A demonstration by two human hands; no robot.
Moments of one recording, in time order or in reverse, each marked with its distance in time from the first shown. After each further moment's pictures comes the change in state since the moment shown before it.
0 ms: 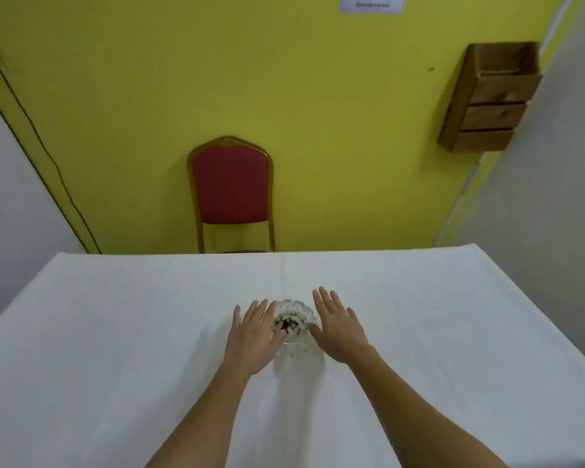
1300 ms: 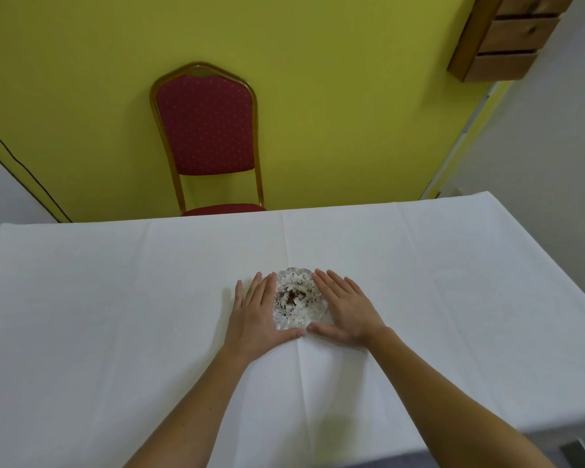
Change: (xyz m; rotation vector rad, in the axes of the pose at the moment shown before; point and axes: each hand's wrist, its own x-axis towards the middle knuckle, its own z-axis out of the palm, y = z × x) left_hand 0.021 -0.036 0.050 -0.062 0.089 0.195; right_hand 0.021 0.028 0.050 -0.057 0.060 -0.189
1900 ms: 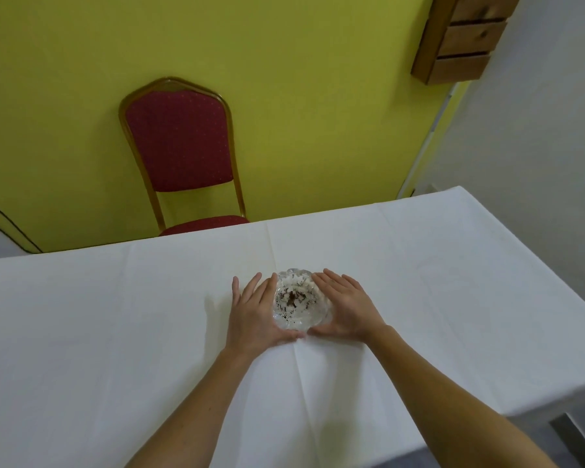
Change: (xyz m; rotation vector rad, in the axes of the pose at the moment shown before) left_hand 0.027 0.002 -0.014 -0.008 0.019 0.098; right_hand 0.003 0.004 -0.006 0.022 0.253 0.023
